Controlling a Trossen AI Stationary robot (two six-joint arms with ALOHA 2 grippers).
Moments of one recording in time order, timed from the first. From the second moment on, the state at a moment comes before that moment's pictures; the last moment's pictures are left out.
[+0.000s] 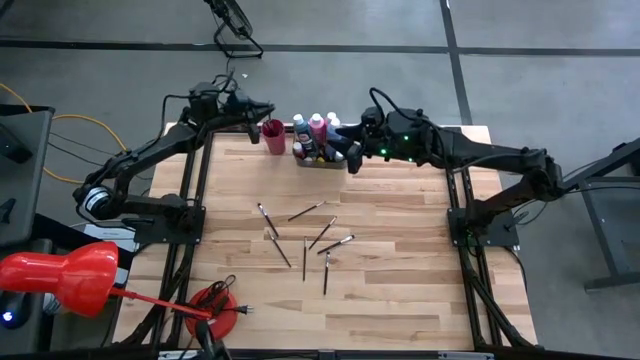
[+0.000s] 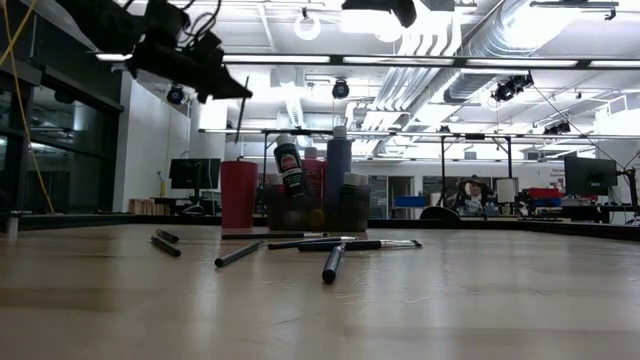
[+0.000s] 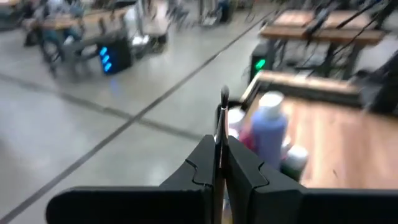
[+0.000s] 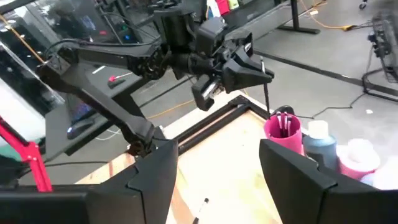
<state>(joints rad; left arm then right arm) 0.96 1.18 0.81 0.23 0.49 0.16 -0.19 1.39 1.39 -0.23 0.15 0.44</state>
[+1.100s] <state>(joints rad) 0.96 1.18 0.56 0.50 0.34 0.08 -0.16 1.39 1.39 -0.31 0.24 0.59</state>
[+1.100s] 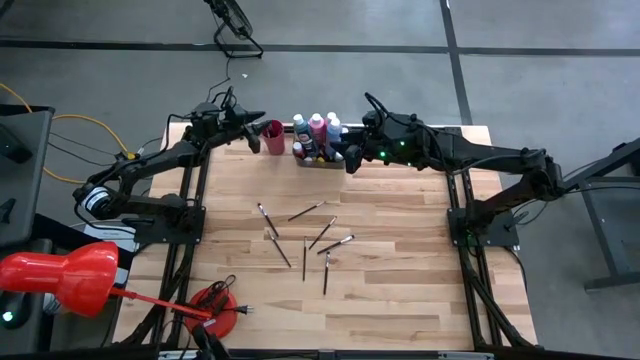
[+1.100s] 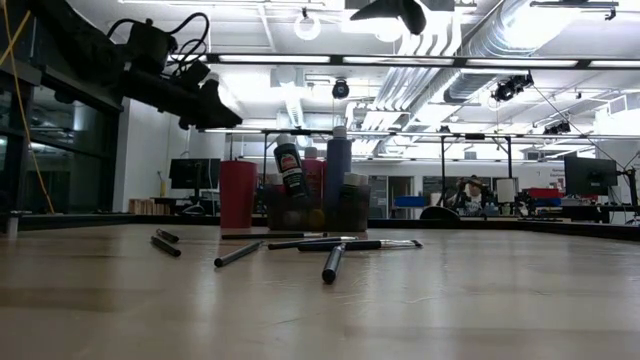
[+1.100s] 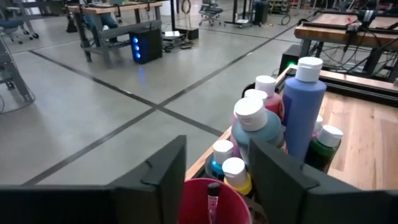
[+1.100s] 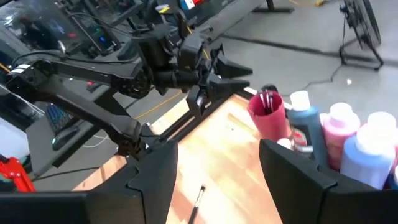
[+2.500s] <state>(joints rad) 0.96 1.16 0.56 0.55 0.55 0.07 0.05 1.74 1.39 -0.92 0.02 0.61</state>
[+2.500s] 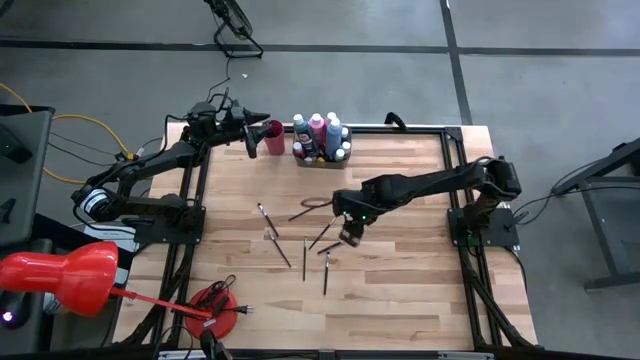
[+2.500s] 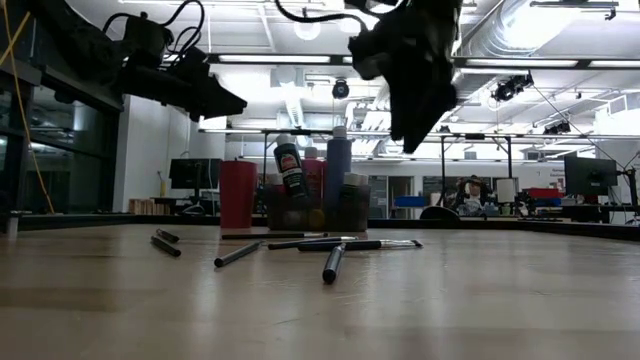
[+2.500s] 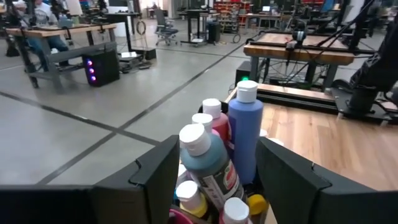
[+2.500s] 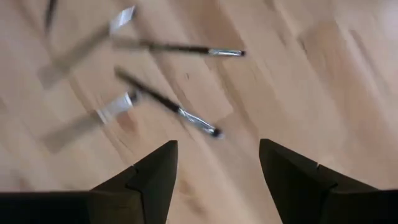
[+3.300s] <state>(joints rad) 0.96 1.15 0.56 0.55 0.60 0.05 0.05 2.05 1.39 -0.88 -0.09 -0.16</state>
